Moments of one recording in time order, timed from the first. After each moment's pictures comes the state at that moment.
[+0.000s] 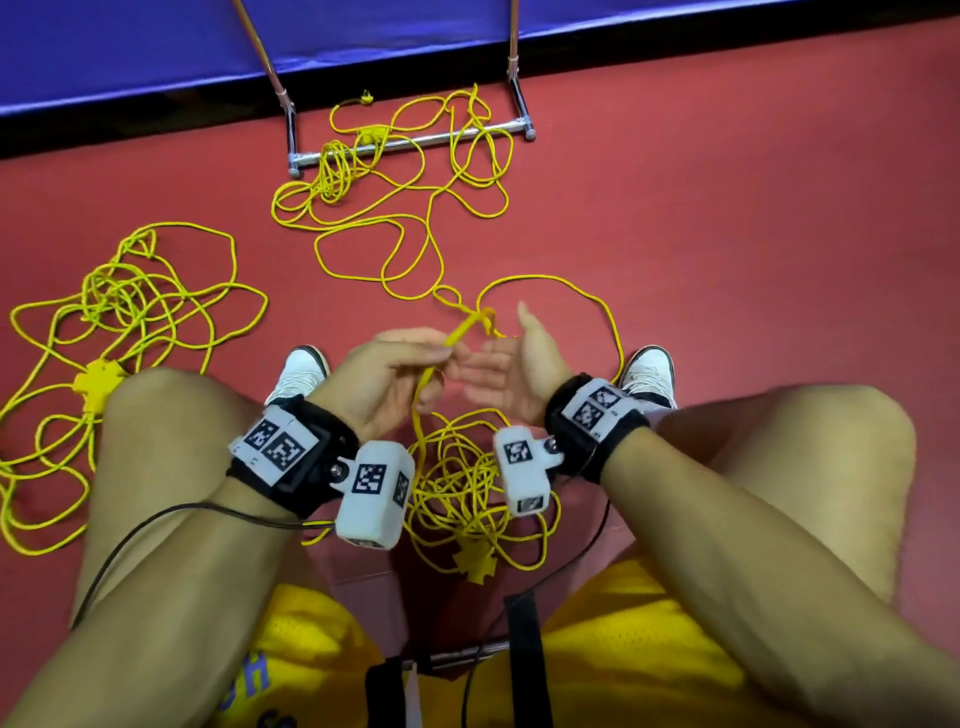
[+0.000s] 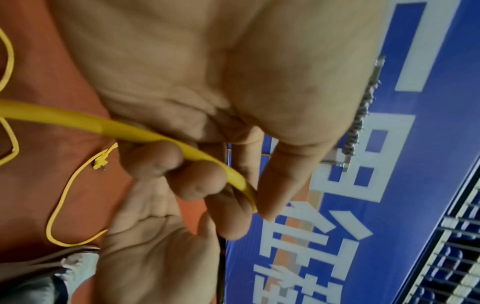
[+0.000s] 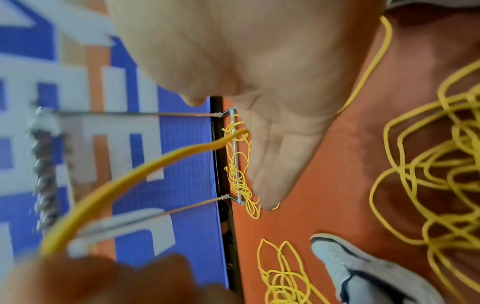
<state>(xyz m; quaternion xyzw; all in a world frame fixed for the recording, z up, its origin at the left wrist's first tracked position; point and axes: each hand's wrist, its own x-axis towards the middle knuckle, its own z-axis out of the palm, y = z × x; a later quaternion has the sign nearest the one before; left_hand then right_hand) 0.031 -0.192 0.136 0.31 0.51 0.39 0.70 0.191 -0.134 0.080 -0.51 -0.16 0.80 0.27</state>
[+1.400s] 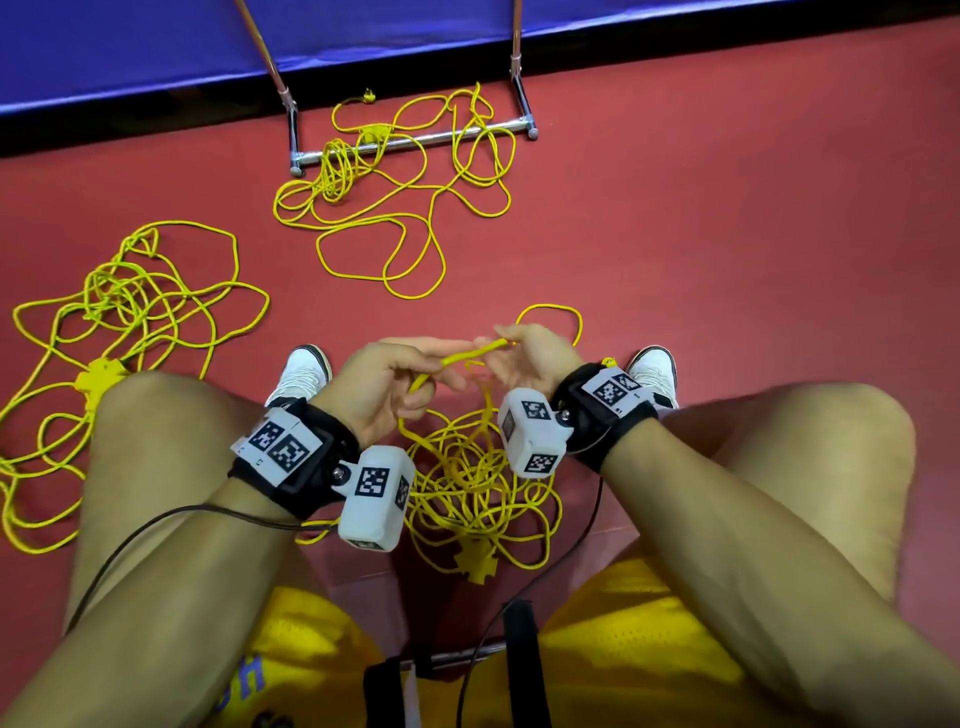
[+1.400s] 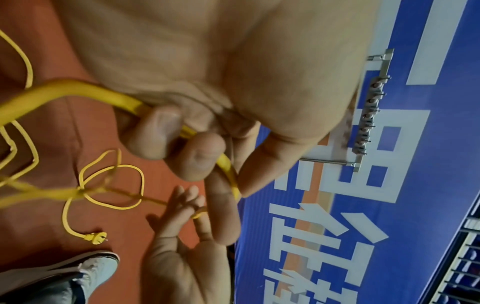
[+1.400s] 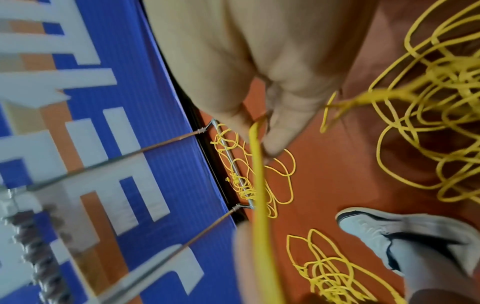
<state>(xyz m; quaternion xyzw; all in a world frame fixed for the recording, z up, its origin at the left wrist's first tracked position) 0.028 -0.190 0.130 0.28 0.55 0.37 0.70 0.192 -0.114 0.078 -0.53 -0.04 0.79 0.32</state>
